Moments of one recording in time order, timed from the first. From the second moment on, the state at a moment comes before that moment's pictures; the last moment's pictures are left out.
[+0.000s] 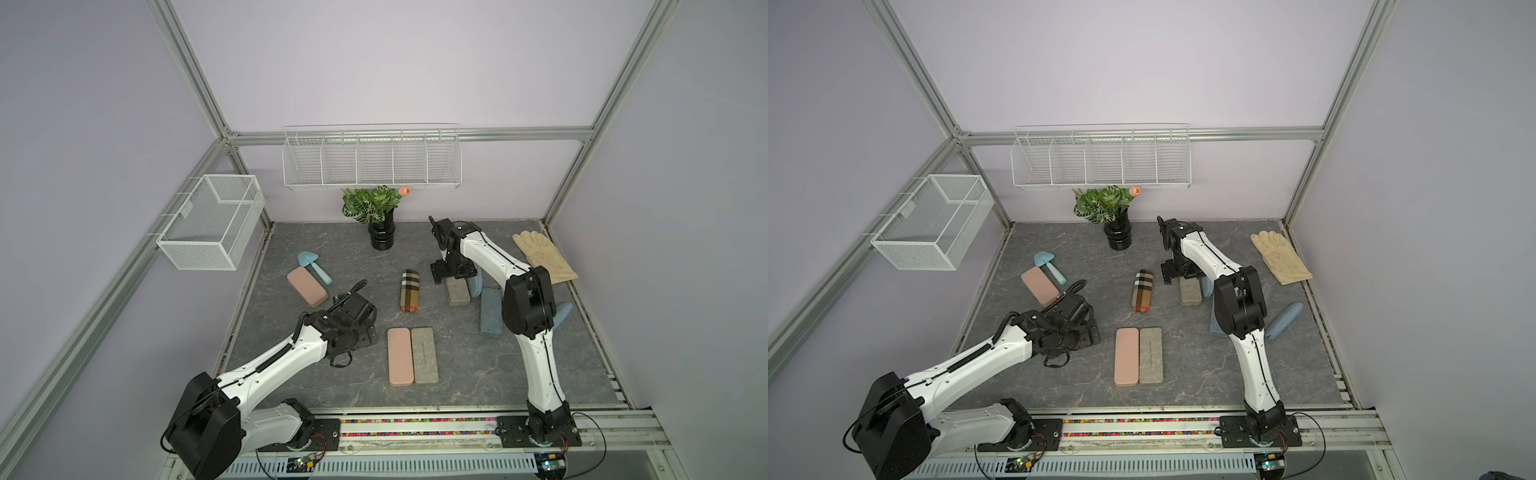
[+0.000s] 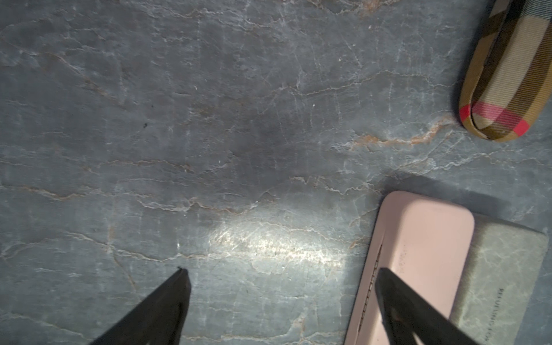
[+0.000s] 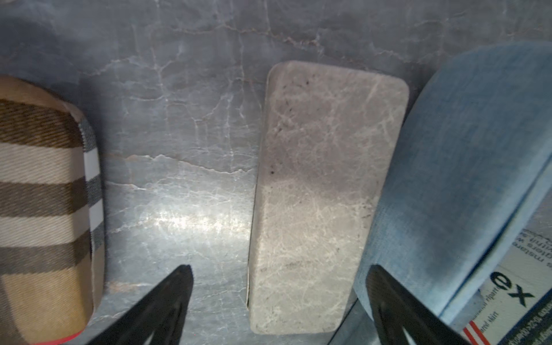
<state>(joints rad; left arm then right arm) -0.71 1.22 0.79 -0.79 -0.16 -0.90 0.45 2.27 2.02 -1.22 0.13 0.25</state>
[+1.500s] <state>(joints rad) -0.71 1.21 0.79 -0.75 -0.12 -0.86 0.86 1.54 0.96 -0.91 0.01 0.80</state>
